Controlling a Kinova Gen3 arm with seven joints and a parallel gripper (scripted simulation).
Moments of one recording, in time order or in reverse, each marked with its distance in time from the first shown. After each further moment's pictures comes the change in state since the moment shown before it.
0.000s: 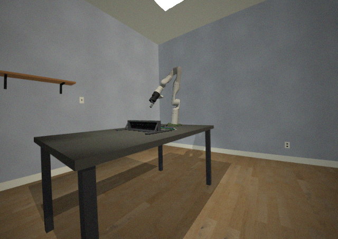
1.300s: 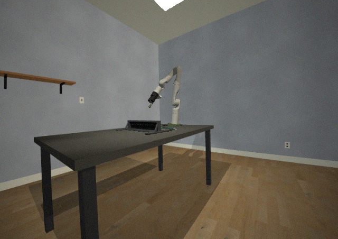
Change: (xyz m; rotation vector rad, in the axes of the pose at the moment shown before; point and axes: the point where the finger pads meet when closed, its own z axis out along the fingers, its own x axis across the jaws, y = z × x) arm -0.020 0.001 -0.001 -0.004 0.003 0.005
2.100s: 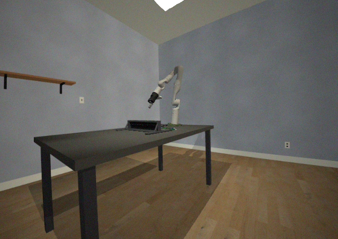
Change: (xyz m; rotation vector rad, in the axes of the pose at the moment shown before) arm 0.008 0.002 0.010 -0.006 0.023 -0.009
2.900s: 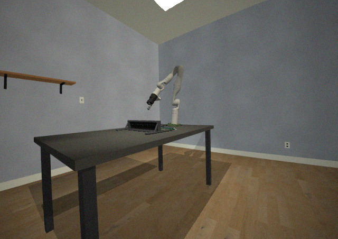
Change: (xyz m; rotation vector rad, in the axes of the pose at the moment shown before) arm -0.002 0.001 0.023 -0.002 -0.003 0.002
